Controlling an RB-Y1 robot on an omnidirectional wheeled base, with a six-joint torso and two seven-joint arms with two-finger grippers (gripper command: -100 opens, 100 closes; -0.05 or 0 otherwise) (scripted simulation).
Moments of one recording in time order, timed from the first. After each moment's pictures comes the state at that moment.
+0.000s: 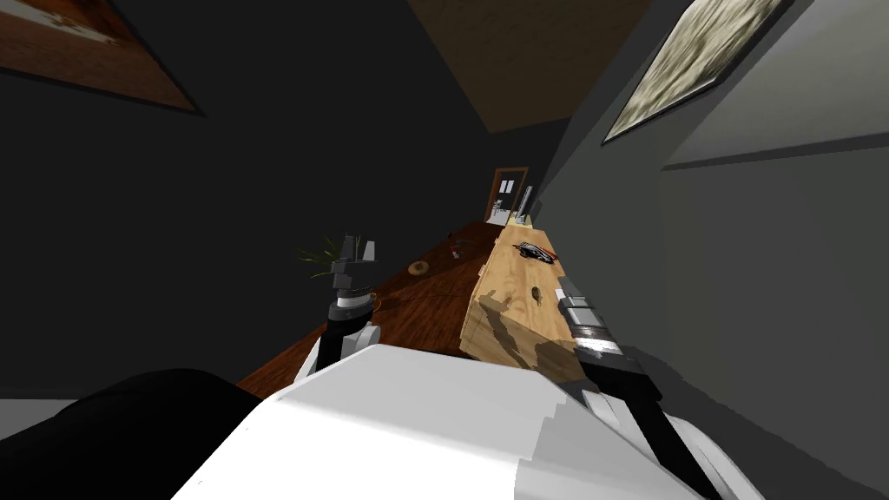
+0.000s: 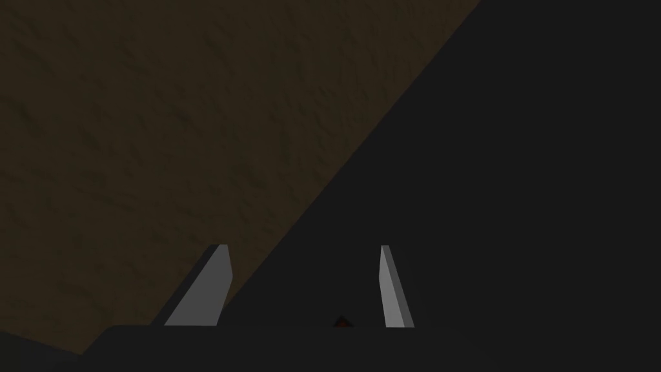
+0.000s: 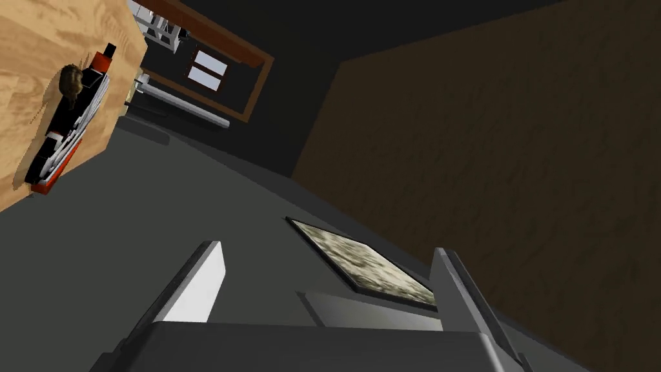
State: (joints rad) left arm 0.54 0.03 0.00 -2.40 -0.04 -0.61 0.02; right arm 0.71 -0.33 -0.24 -2.33 0.07 -0.21 -0.02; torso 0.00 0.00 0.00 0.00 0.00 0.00
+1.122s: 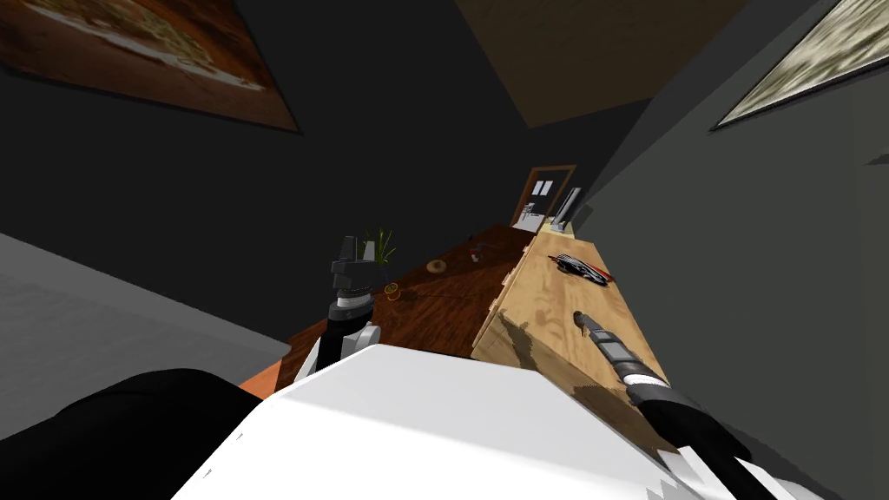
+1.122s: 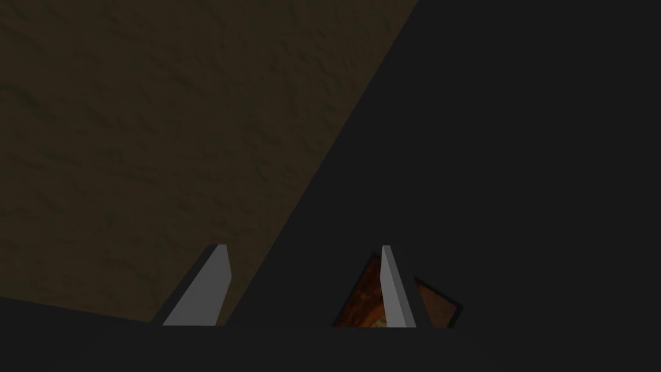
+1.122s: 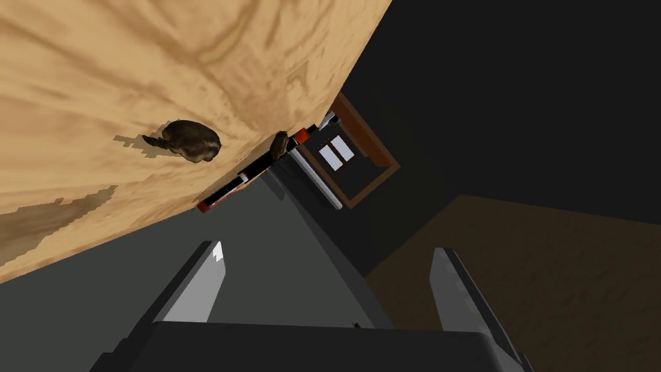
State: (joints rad) left arm 0.54 0.03 0.00 -2.40 -0.04 -0.61 0.02; right arm 0.87 -0.62 -0.36 -2.06 0.04 0.03 -0.02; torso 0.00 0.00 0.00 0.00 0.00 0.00
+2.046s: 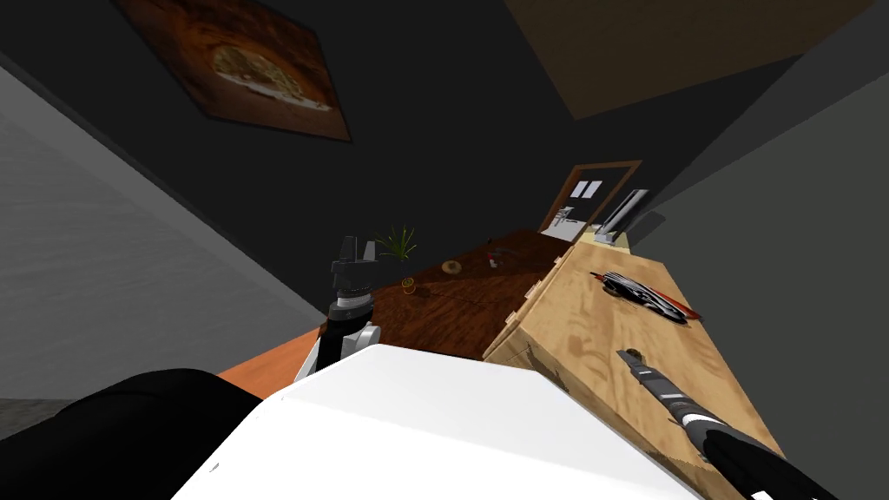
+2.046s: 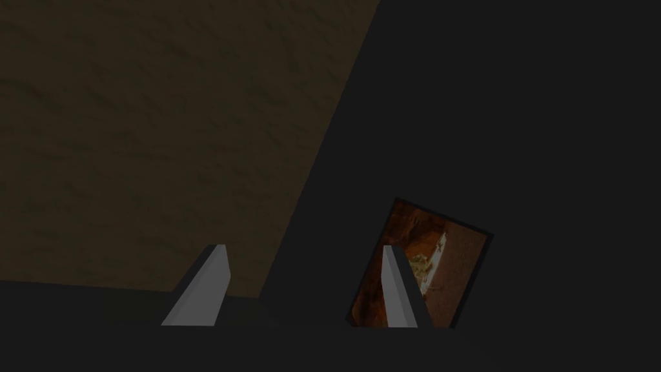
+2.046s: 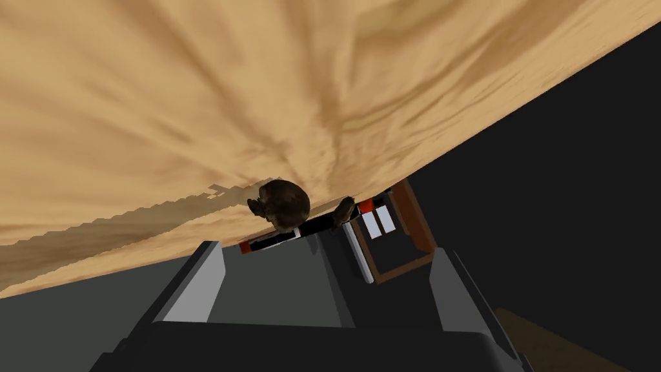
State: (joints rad) left arm 0.54 0.03 0.00 -2.40 -0.04 -0.61 0.02; right arm 0.94 -0.84 -0.36 -1.83 -0.05 0.19 -0.02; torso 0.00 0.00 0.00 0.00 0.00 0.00
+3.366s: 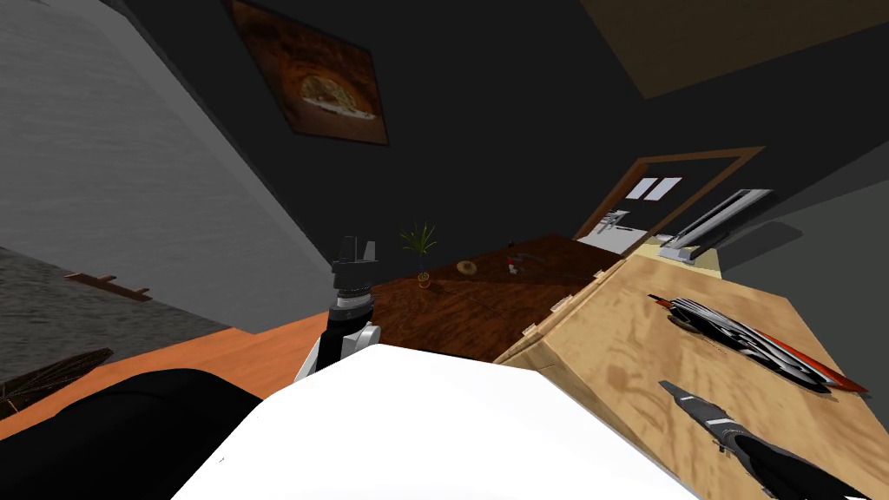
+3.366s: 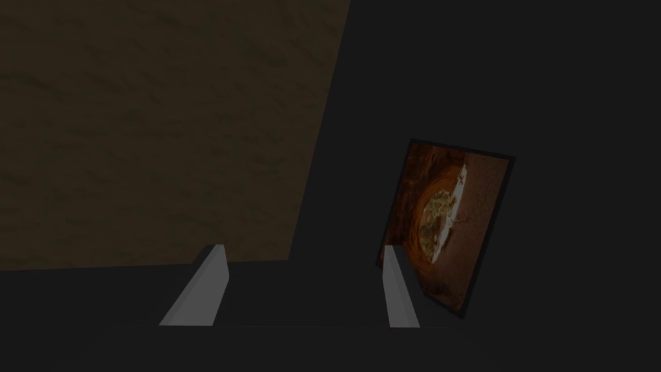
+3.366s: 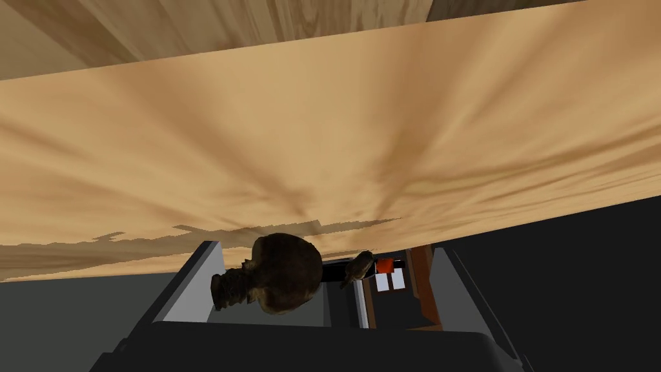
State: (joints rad) left arm 0.54 0.03 0.00 -2.40 -0.04 -0.61 0.02; right arm 0.88 -1.10 -0.22 -1.52 -0.14 0.30 -0.09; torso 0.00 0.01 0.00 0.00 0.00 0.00
